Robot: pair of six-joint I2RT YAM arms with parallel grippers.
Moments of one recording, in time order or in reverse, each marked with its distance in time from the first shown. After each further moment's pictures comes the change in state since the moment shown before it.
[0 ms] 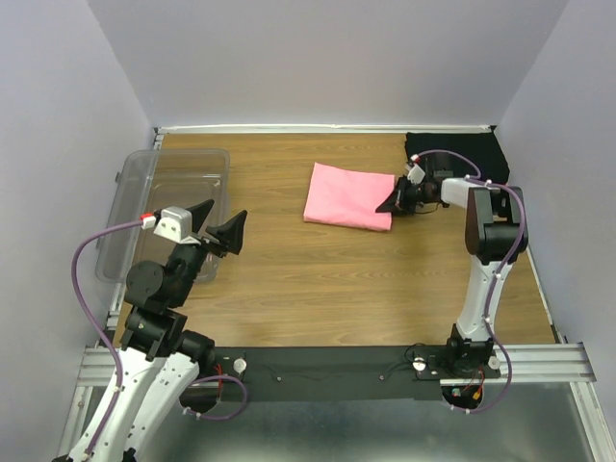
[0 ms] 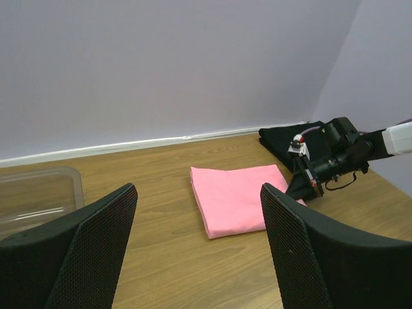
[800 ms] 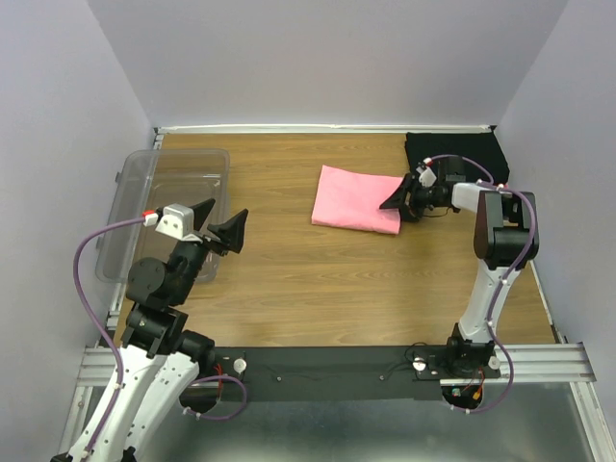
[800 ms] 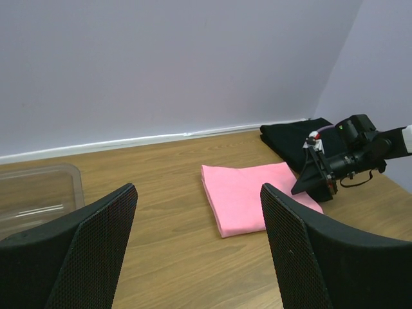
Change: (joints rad) left arm 0.000 0.023 0.007 0.000 -0.001 0.001; right arm -0.063 -0.074 -0.090 0.020 -0.033 0.039
